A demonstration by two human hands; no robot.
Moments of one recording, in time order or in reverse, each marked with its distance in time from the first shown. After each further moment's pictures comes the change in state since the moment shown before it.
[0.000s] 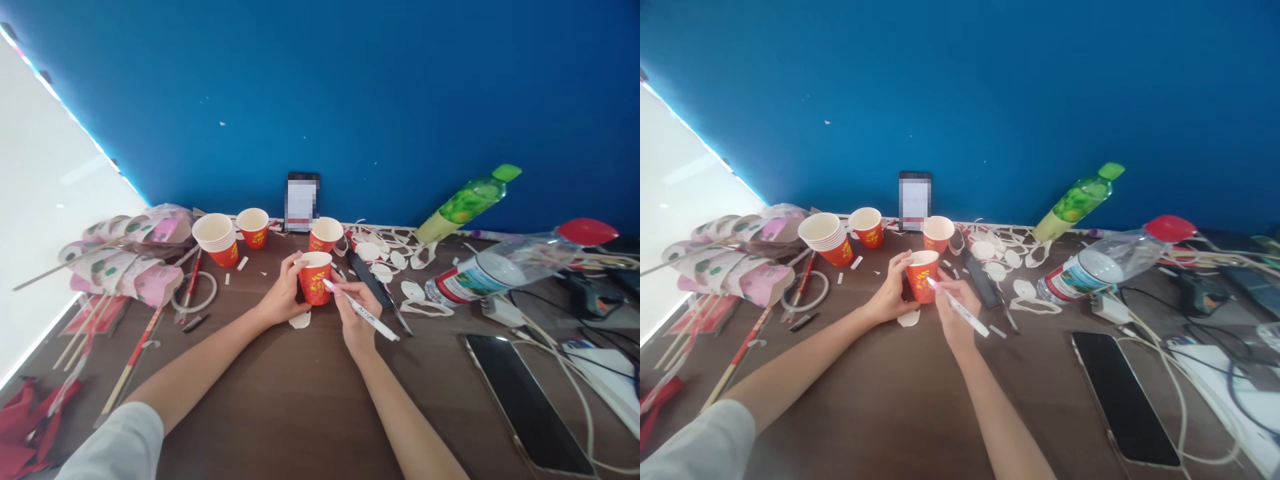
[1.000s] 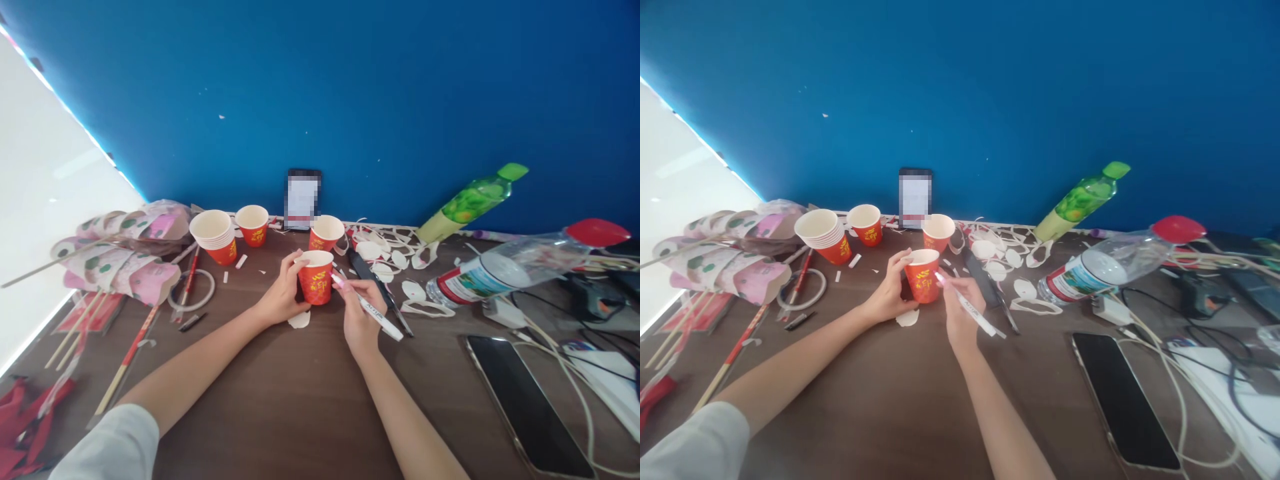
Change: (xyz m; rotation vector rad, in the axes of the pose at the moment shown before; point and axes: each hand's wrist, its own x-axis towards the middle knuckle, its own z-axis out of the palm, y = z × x) left_hand 0.000 0.002 0.000 0.007 -0.011 -0.007; right_hand 0.006 0.010 0.000 0.116 0.131 0.063
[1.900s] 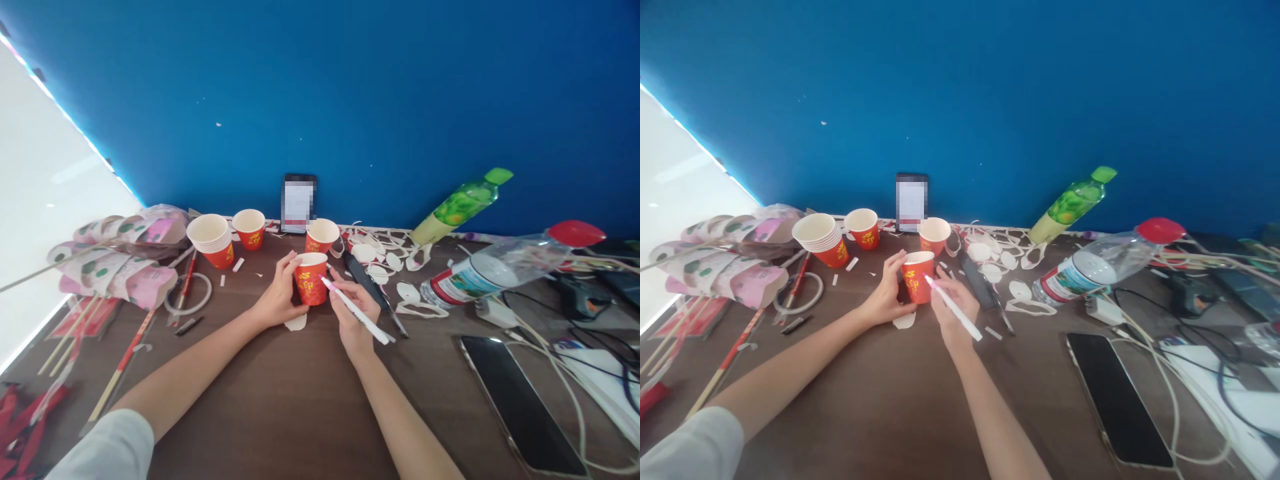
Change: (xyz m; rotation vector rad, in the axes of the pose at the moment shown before) left_hand 0.000 0.001 -0.001 0.027 -0.033 -0.028; right_hand -0.004 -0.011 0.000 -0.045 -0.140 -0.085
